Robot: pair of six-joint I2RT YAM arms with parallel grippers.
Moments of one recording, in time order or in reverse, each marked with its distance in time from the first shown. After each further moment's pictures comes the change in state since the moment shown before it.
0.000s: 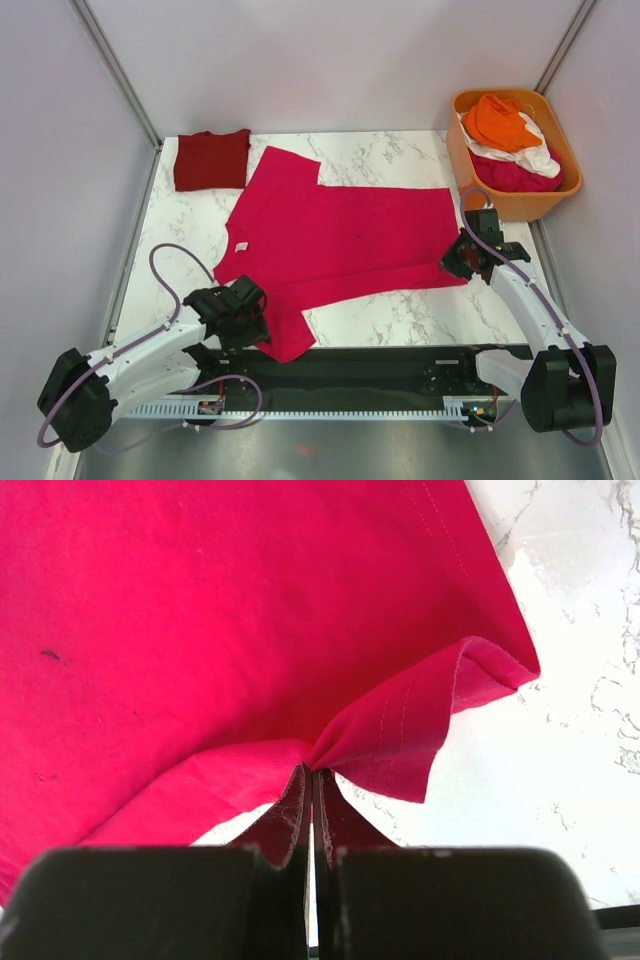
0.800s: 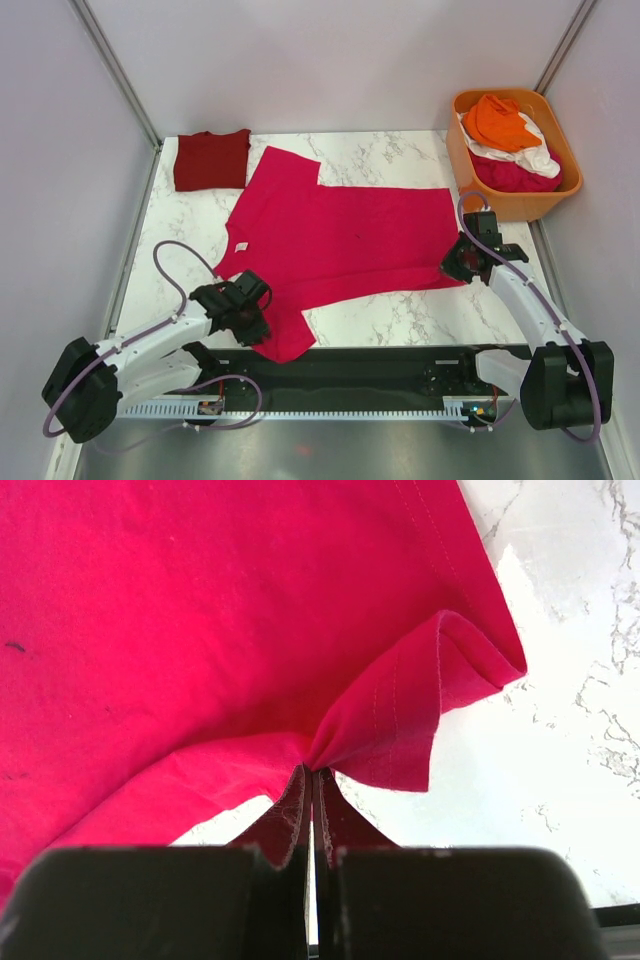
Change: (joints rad) left arm -0.003 0.053 0.019 0.135 0.005 -0.077; right arm -0.006 0.008 -0.026 0.005 -0.002 -0.035
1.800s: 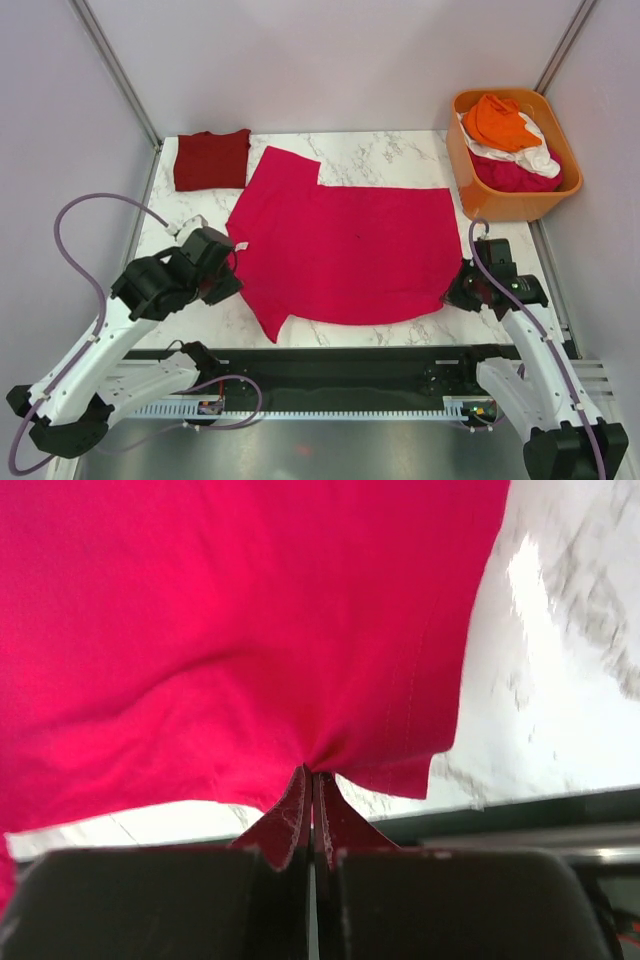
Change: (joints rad) left arm -0.002 -0.109 0.683 -0.521 -0.269 0.060; right arm 0.012 -0.328 -0.048 -0.270 -0.105 -0.093
